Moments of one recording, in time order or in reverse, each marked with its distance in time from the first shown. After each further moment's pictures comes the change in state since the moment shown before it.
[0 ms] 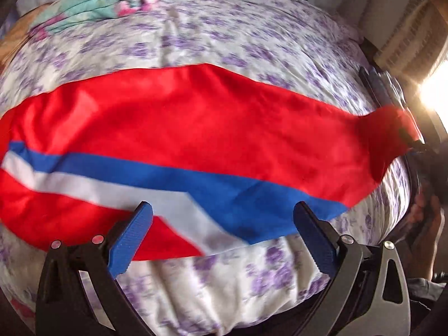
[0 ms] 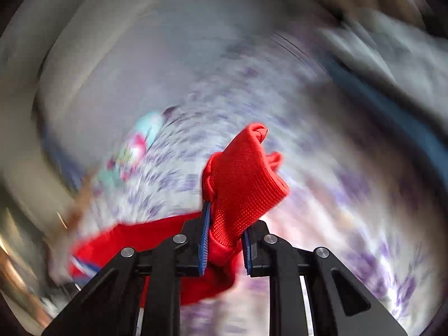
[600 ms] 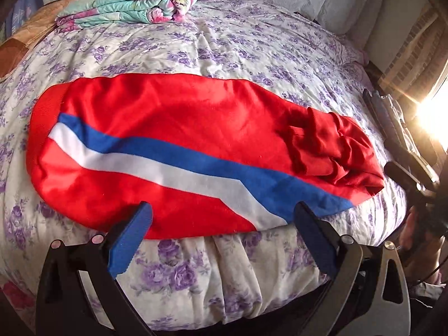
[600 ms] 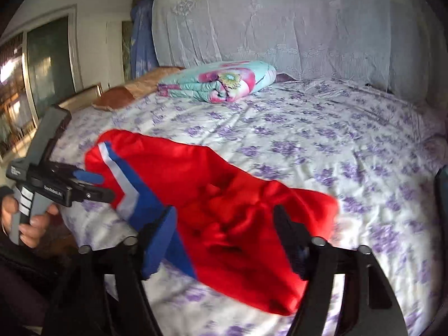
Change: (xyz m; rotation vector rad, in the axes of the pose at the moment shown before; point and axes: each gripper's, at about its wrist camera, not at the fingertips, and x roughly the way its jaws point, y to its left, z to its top) left arm -0.029 0.037 -0.018 -0.052 -0.077 0.000; right arm 0.033 0.157 -0.052 -0.573 0.169 0.178
